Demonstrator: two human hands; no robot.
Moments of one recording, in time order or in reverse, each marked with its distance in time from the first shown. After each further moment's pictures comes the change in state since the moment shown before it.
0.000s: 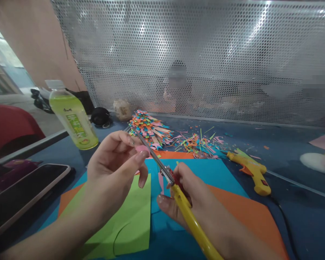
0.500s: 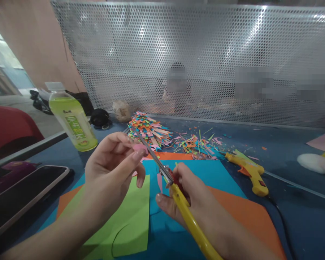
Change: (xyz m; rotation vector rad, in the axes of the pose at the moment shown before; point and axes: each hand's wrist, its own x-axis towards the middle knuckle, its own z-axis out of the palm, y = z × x) left_hand 0.003 0.000 0.000 -0.020 0.029 -0.013; right_hand 0.003 -0.002 0.000 -0.016 0.029 -0.028
